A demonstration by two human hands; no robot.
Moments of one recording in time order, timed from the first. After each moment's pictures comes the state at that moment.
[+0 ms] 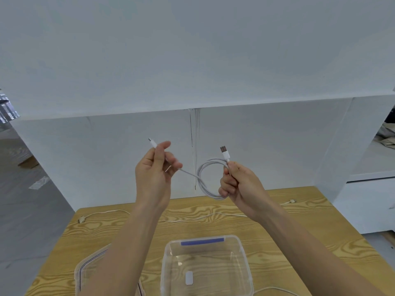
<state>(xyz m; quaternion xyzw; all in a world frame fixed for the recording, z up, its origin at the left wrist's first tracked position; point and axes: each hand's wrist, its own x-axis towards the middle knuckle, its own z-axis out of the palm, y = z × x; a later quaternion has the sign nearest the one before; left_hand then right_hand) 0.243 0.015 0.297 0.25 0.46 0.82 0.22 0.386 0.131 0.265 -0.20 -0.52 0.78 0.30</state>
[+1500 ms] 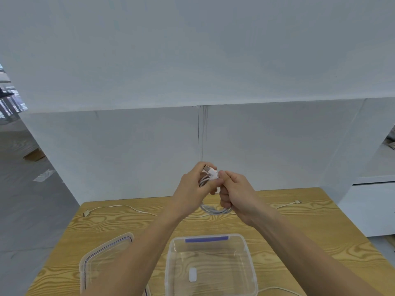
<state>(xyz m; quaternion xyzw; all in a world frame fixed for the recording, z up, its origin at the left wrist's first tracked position) 0.248 0.033 0.250 0.52 0.64 0.53 0.22 0.366 0.107 0.262 -0.28 -0.63 0.68 0.24</state>
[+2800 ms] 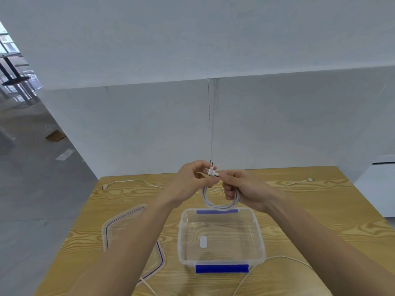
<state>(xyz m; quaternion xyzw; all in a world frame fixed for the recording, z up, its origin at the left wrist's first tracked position) 0.240 -0.003 0.221 0.42 0.68 0.50 0.34 0.374 0.118 0.200 -0.22 -0.59 0.78 0.08</state>
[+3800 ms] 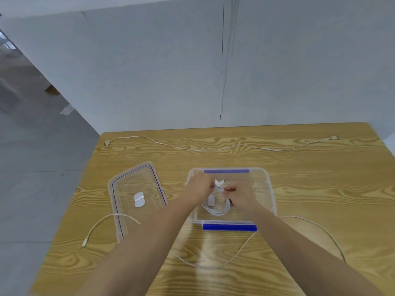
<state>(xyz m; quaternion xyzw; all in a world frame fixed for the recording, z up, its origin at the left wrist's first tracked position) 0.237 0.003 0.039 0.49 0.83 0.03 0.26 0.359 0.080 0.007 -0.48 -0.68 0.56 0.02</state>
